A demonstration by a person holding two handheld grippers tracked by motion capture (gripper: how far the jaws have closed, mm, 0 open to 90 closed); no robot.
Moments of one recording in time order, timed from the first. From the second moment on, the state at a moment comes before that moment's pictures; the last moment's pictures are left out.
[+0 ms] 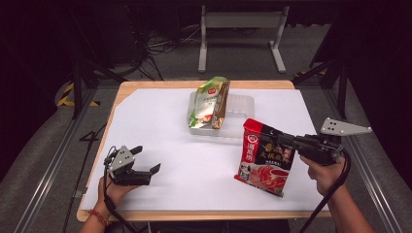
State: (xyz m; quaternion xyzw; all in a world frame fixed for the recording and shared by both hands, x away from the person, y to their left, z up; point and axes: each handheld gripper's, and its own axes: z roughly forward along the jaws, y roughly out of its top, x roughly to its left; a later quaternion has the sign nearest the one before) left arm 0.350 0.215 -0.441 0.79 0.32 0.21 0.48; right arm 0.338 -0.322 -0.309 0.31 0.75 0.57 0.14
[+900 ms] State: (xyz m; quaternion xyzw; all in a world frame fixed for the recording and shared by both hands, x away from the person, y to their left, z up) left arm 0.346 0.216 -0.440 0.79 0.31 0.21 0.49; right arm 0.369 -0.310 -0.277 0.34 0.71 0.58 0.20
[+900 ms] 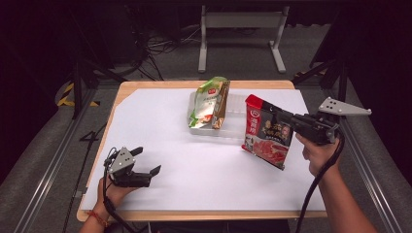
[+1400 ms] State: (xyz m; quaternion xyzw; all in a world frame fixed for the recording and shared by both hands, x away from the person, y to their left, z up) left arm 0.344 0.214 -0.440 0.79 0.31 0.21 0.48; right arm 0.392 -0.281 -0.250 0.35 0.69 0.58 0.23
